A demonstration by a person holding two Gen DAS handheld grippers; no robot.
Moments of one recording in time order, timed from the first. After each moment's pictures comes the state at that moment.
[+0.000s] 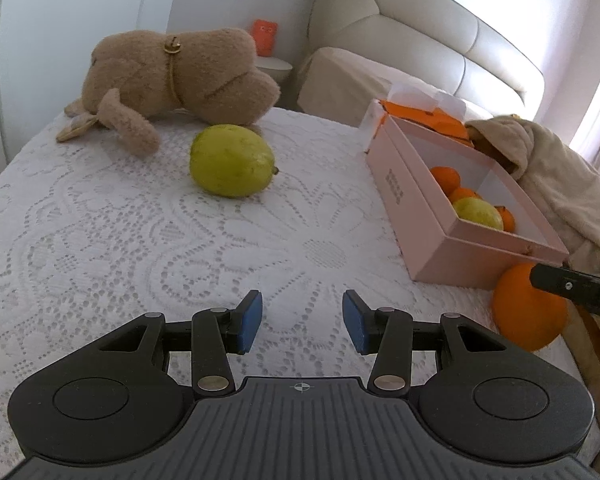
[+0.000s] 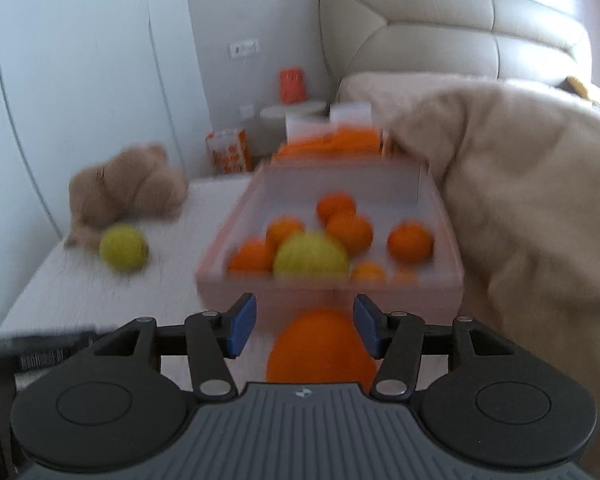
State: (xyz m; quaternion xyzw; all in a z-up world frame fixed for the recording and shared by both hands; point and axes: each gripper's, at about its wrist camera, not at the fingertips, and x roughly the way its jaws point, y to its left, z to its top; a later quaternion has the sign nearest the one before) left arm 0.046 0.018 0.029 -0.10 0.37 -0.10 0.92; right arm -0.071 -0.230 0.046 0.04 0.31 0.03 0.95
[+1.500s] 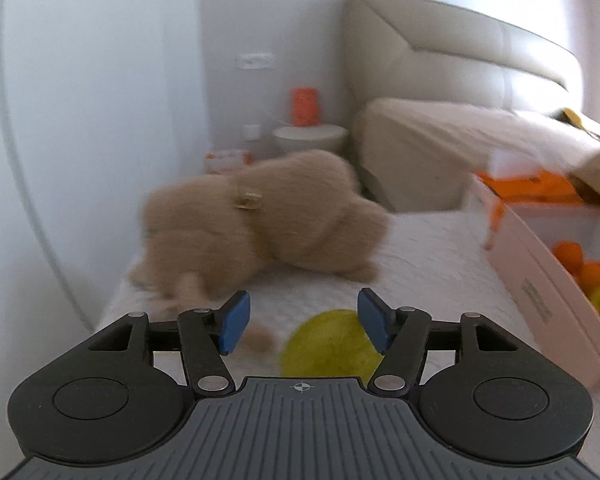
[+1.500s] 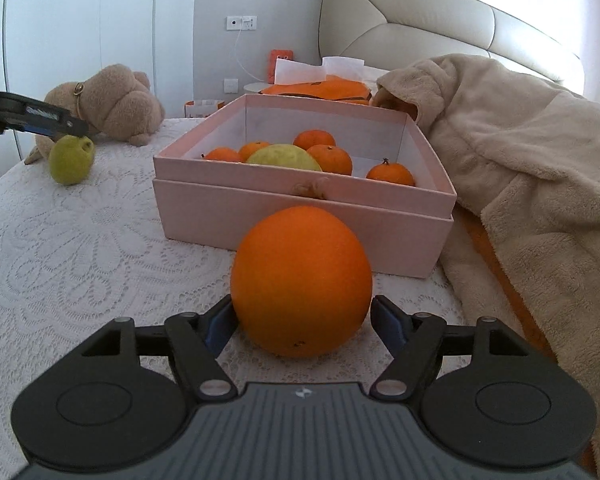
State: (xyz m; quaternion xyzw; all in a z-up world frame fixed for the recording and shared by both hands) left arm 0.146 0.064 0.065 0.03 0.28 0.00 0.96; right arm -0.079 -0.220 -0.009 -0.04 0.32 0.00 0.95
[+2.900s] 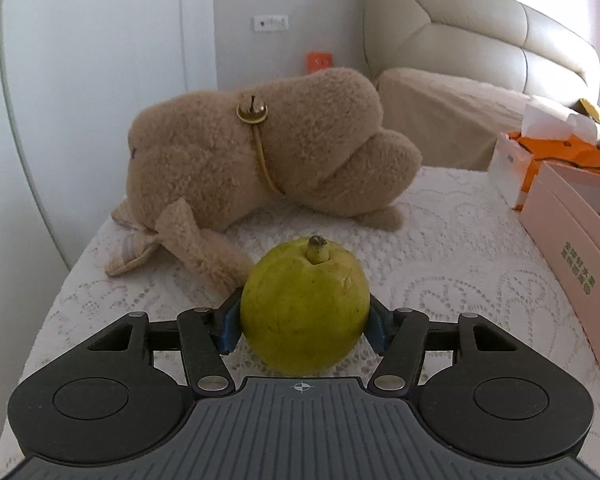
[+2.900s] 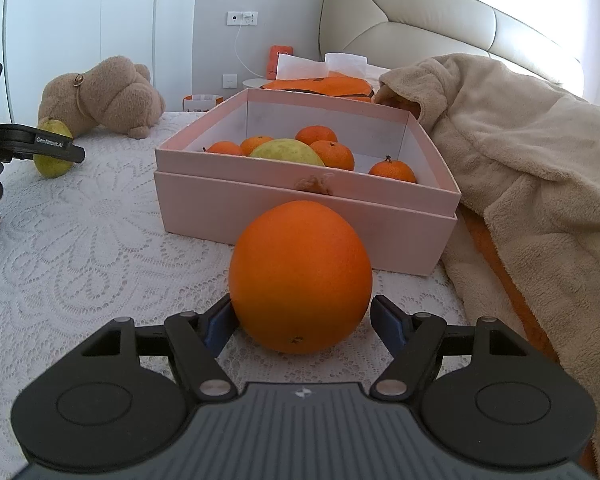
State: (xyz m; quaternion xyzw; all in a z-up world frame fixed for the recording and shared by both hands) left arm 0.168 0.064 0.017 0.01 0.33 0.00 0.94; right arm -0.078 -0.218 -0.010 -0.05 0.33 -0.01 0.94
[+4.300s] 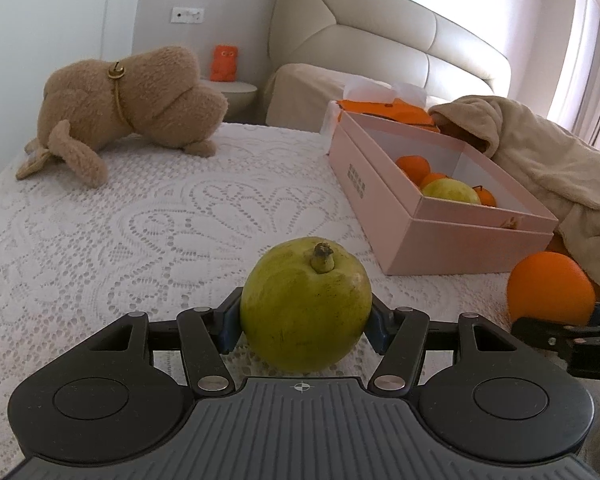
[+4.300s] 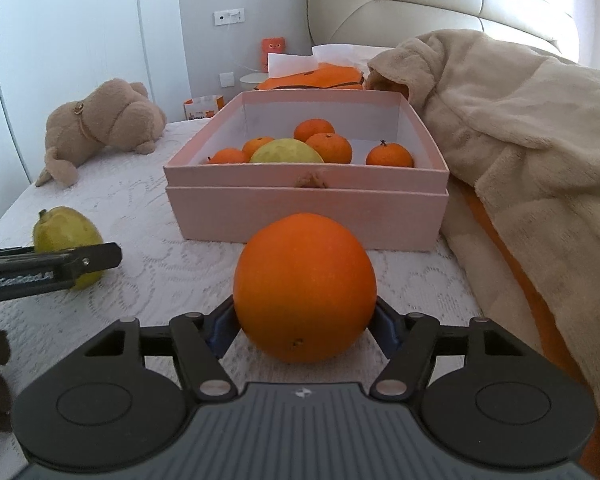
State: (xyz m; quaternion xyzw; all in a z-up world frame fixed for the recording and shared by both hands) left arm 0.042 -0.014 0.015 -0.05 0.32 -0.14 0.93; right arm -0.094 -0.226 0.005 0.02 0.35 0.00 0.94
